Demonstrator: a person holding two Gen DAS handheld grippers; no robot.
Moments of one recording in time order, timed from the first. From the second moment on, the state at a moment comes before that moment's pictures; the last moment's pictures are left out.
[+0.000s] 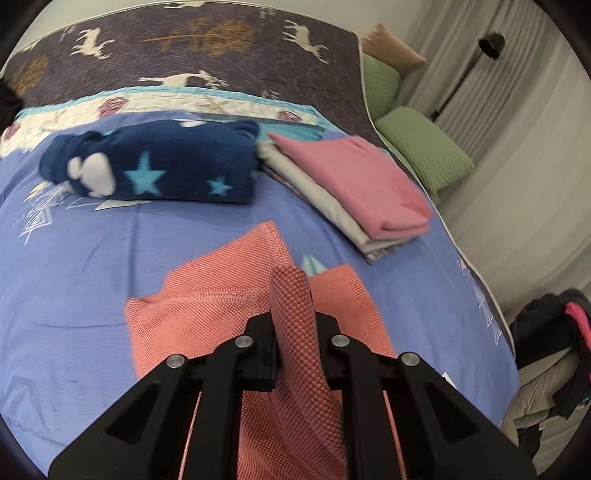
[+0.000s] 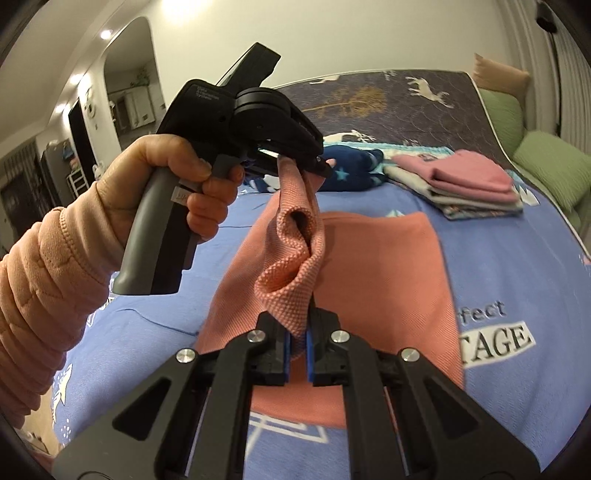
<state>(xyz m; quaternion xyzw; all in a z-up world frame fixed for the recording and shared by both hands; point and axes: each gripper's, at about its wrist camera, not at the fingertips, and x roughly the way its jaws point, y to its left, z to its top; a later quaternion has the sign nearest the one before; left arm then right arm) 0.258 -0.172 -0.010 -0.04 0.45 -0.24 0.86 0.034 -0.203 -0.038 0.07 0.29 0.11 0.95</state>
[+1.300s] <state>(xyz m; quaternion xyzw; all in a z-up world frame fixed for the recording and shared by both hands) 0.017 -0.134 -0.043 0.19 0.34 -0.19 0.90 0.015 -0.310 -0.099 0.26 0.39 0.11 0.88</state>
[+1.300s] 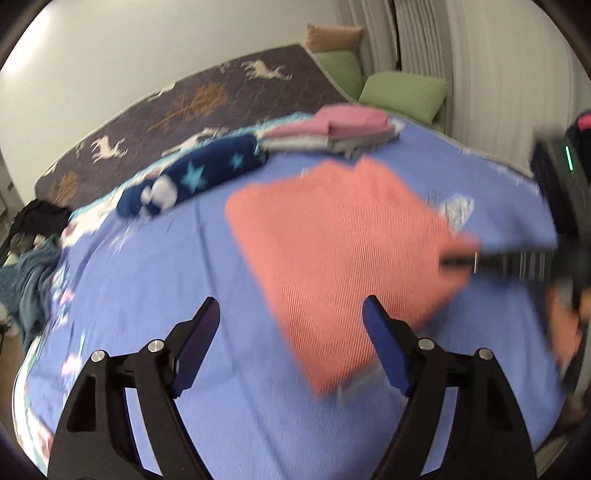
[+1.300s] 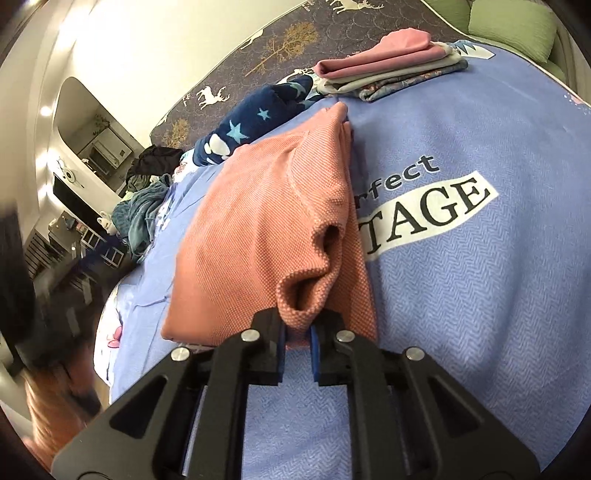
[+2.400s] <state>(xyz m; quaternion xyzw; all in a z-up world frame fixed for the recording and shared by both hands) 0.068 -0.132 -0.095 0.08 0.41 -0.18 0.89 0.060 -0.318 -0.096 0.18 0.42 0.06 0.89</state>
